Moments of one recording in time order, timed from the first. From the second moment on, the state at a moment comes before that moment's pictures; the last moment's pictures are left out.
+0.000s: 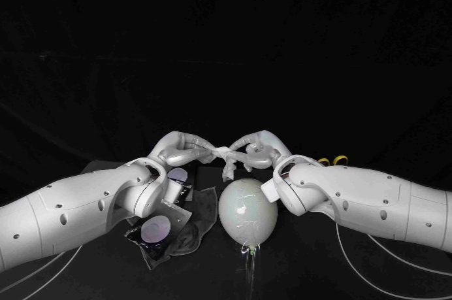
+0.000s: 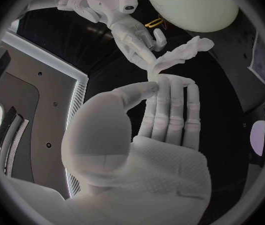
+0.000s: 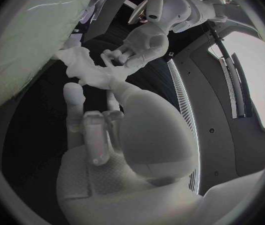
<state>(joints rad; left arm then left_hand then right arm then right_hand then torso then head) 1.32 -0.72 -0.09 1.39 -0.38 -0.40 0.31 1.21 -0.16 0.83 -0.16 0.33 1.06 0.11 0.35 0.40 1.17 0.06 0.46 0.28 0.96 0.04 0.73 0.37 0.17 0.64 0.23 0.82 0.49 1.34 -0.62 -0.14 1.42 -0.53 -0.62 0.14 1.42 -0.05 0.41 0.08 0.05 1.02 0.09 0.41 0.42 1.47 0.03 1.52 1.31 1.47 -0.02 1.57 1.31 0.16 1.05 0.10 0.82 1.24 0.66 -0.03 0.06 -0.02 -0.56</state>
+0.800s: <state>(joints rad) 1.32 -0.72 -0.09 1.40 -0.32 -0.40 0.31 1.20 -0.11 0.80 -0.16 0.31 1.03 0.13 0.36 0.40 1.10 0.08 0.49 0.30 0.89 0.05 0.74 0.38 0.16 0.58 0.25 0.82 0.49 1.34 -0.62 -0.14 1.42 -0.53 -0.60 0.13 1.32 -0.10 0.38 0.14 0.05 0.88 0.17 0.32 0.38 1.36 0.09 1.34 1.30 1.42 0.04 1.57 1.31 0.15 0.92 0.13 0.68 1.20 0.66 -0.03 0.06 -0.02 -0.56</state>
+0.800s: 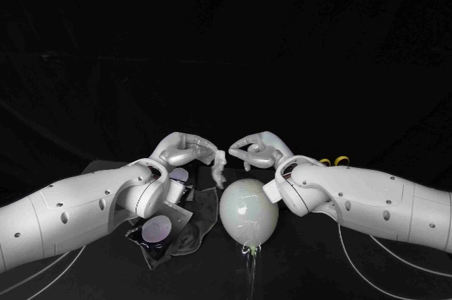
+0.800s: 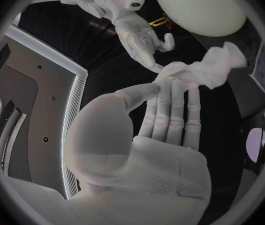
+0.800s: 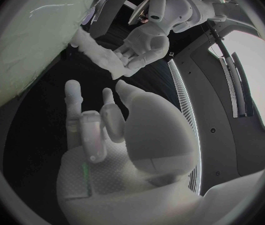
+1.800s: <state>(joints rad) 1.32 -0.72 -0.09 1.42 -0.16 -0.42 0.28 1.22 -0.07 0.75 -0.15 0.30 0.99 0.14 0.41 0.40 1.03 0.10 0.52 0.31 0.77 0.09 0.74 0.37 0.16 0.54 0.28 0.78 0.47 1.33 -0.67 -0.14 1.53 -0.86 -0.74 0.10 1.36 -0.09 0.39 0.10 0.05 0.97 0.12 0.36 0.39 1.46 0.06 1.47 1.31 1.46 0.02 1.57 1.31 0.17 1.07 0.13 0.87 1.29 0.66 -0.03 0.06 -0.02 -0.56</state>
